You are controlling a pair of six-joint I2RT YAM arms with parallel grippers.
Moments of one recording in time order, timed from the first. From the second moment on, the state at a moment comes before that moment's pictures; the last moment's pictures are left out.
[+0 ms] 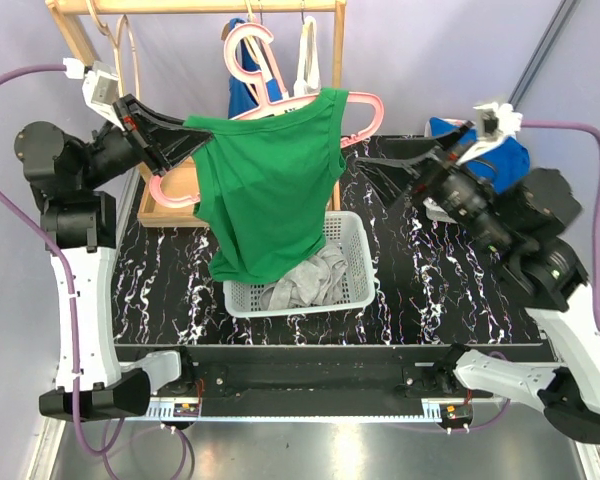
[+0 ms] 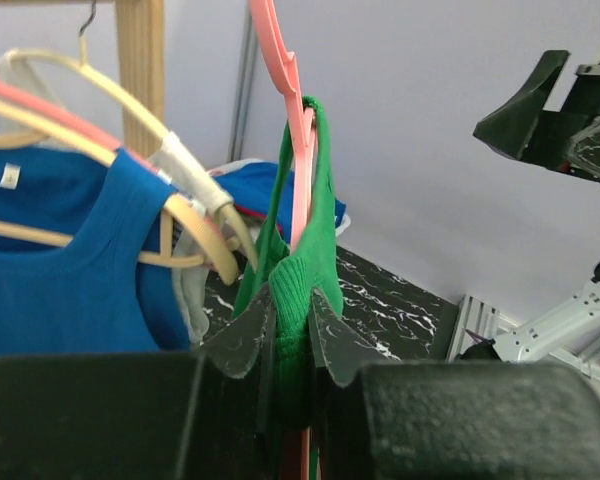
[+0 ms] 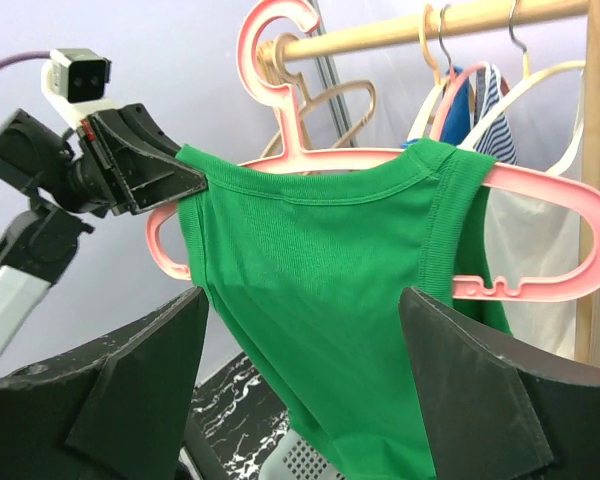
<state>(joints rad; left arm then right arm) 0.11 1.15 1.62 -0.04 1.13 -0.61 0.75 1.00 1.59 -0.31 -0.05 0.35</state>
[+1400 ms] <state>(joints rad) 0.04 1.07 1.57 -0.37 1.09 -0.26 0.67 1.11 1.36 -0.16 -0.08 0.50</state>
